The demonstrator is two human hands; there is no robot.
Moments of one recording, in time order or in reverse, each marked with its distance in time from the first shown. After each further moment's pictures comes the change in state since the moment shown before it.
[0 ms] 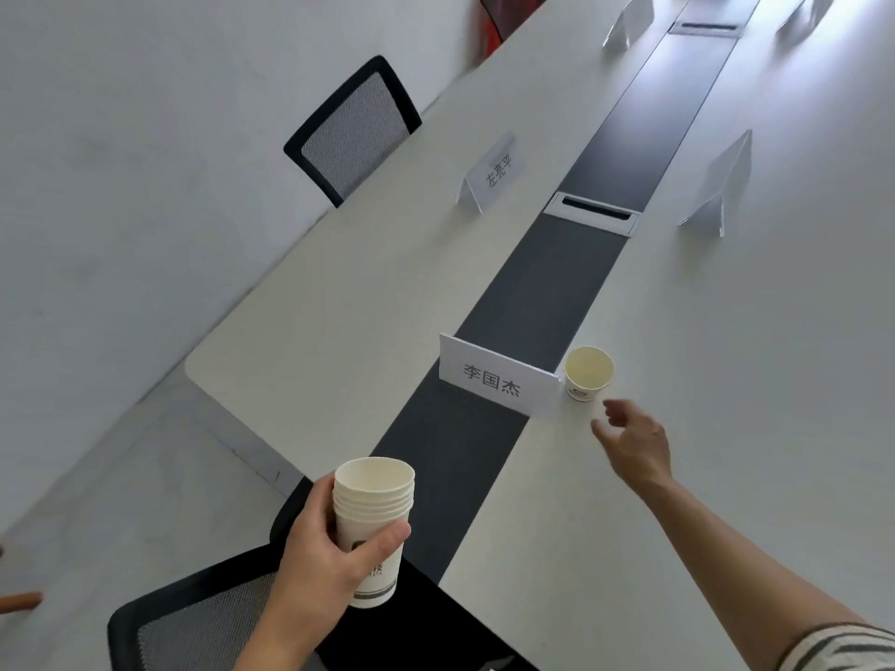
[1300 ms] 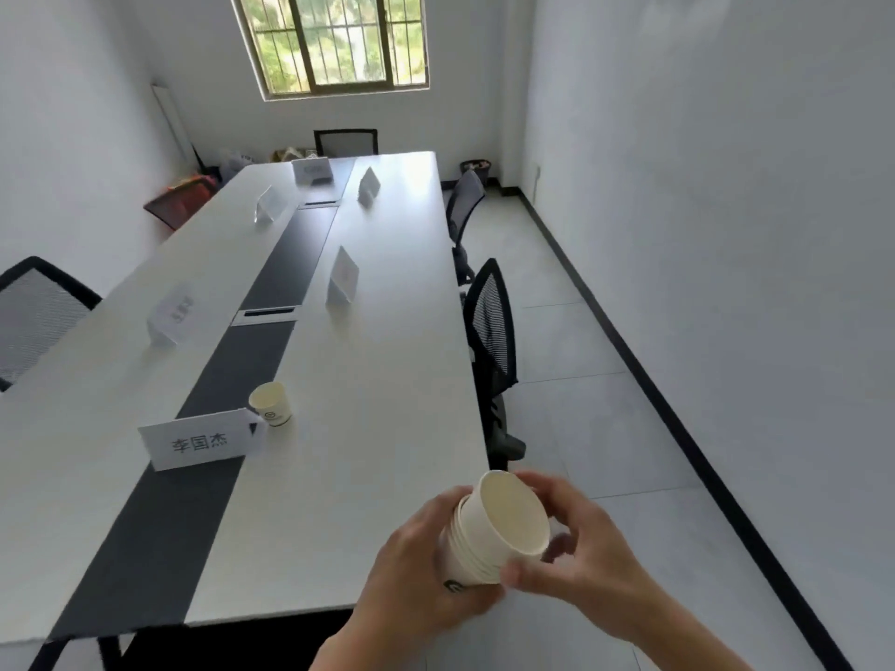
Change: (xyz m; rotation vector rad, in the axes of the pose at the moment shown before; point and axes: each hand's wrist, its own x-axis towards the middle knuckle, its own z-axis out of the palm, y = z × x) left_hand -0.294 0.021 0.249 0.338 -0.731 0.857; right_hand -0.466 0.145 -0.275 0.569 0.099 -0.184
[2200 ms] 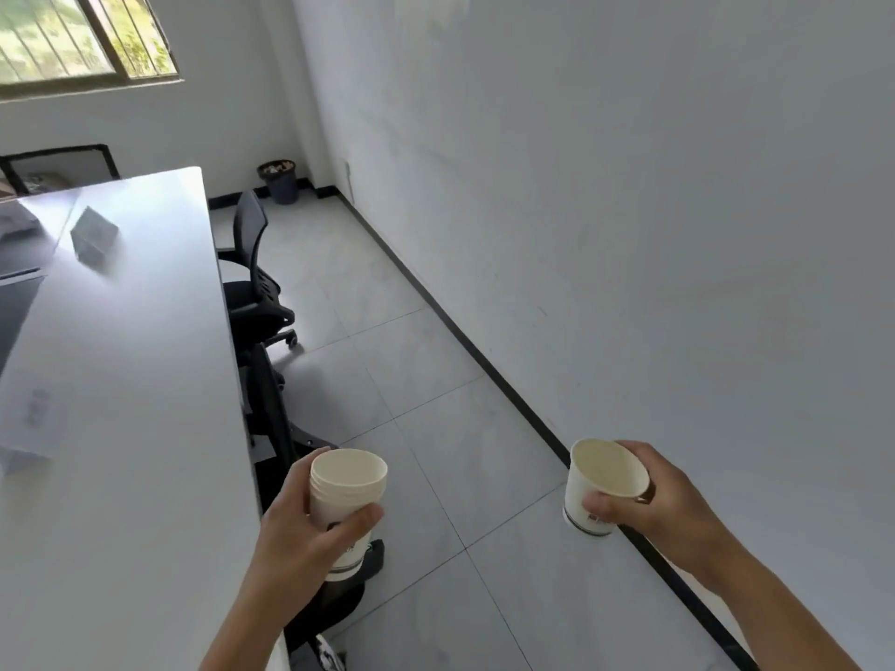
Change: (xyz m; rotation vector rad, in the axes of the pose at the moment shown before) left_hand 0.375 0.053 0.111 -0.299 -0.068 -0.102; right_hand 0.112 0.064 -0.374 -0.042 0.590 0.294
